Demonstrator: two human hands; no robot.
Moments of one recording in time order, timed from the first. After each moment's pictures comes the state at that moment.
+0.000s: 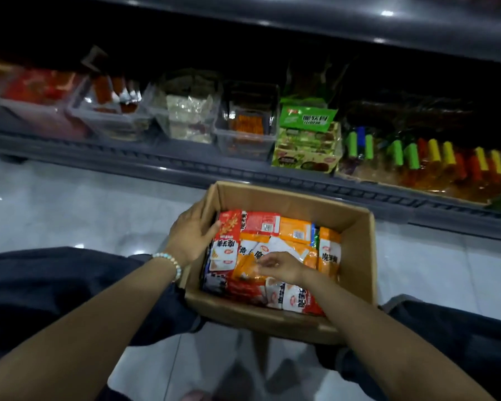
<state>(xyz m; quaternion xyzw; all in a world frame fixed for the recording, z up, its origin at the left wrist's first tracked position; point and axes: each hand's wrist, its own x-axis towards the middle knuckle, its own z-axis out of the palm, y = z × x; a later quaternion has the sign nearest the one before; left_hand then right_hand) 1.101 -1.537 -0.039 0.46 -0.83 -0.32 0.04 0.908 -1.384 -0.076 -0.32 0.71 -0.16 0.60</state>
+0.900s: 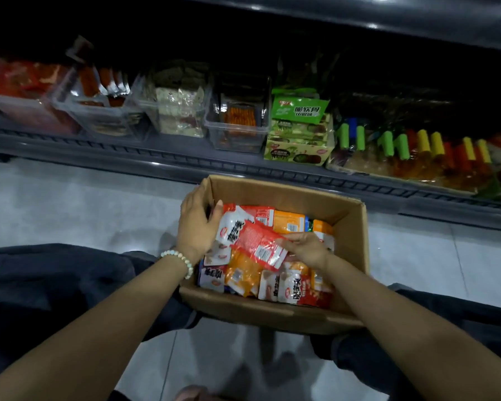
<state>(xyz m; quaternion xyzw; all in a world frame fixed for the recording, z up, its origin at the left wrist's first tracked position) 1.068 -1.520 -0.036 0.49 -0.76 -0.37 0.20 0.874 -1.367 -0.036 -0.21 0.72 -0.36 0.56</state>
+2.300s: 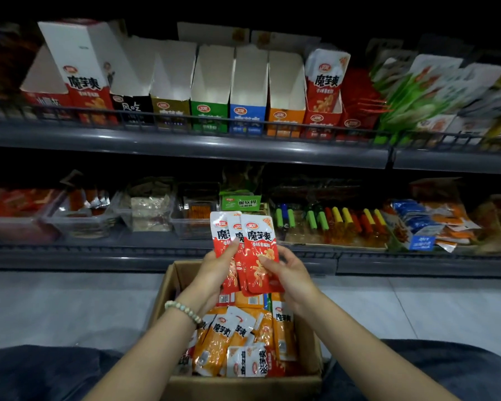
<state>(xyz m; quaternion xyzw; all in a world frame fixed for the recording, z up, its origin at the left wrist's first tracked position) 0.980 -1.443 0.138 0.44 -0.47 -0.74 0.16 0.874 -1.341 0.135 -0.11 0.63 -0.61 0.46</state>
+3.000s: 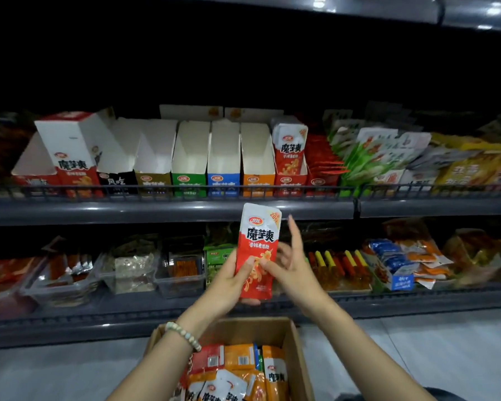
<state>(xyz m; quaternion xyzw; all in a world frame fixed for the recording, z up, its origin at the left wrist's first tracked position) 0.934 -1.449 0.222 0.23 -0.68 -0.68 0.16 0.819 -1.351 0.229 -0.38 0.63 -0.62 0.28</state>
